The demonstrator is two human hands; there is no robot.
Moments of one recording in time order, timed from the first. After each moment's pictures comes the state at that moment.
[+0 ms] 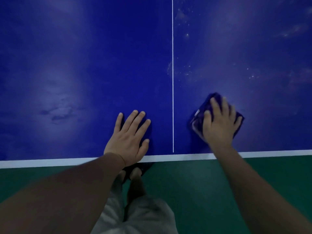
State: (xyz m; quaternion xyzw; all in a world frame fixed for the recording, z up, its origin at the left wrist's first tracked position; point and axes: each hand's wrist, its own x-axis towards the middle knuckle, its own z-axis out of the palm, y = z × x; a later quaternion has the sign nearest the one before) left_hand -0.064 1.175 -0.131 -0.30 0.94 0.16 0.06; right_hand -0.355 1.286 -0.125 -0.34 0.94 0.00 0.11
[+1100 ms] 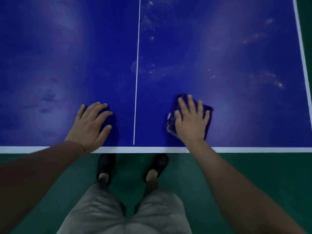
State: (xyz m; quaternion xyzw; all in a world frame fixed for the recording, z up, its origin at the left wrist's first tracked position) left_hand -0.081 1.184 -0.118 -0.38 0.90 0.20 -0.01; right_hand -0.398 1.323 -0.119 -0.44 0.89 0.03 0.12
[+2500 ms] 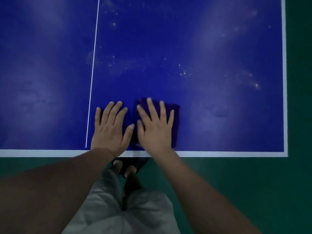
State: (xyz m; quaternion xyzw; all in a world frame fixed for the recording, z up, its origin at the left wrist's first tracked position) left_hand -0.270 1.287 -0.132 -0.45 0.87 0.21 -0.04; right_hand -0.423 1.355 -0.130 -0.55 0.83 -0.02 0.10
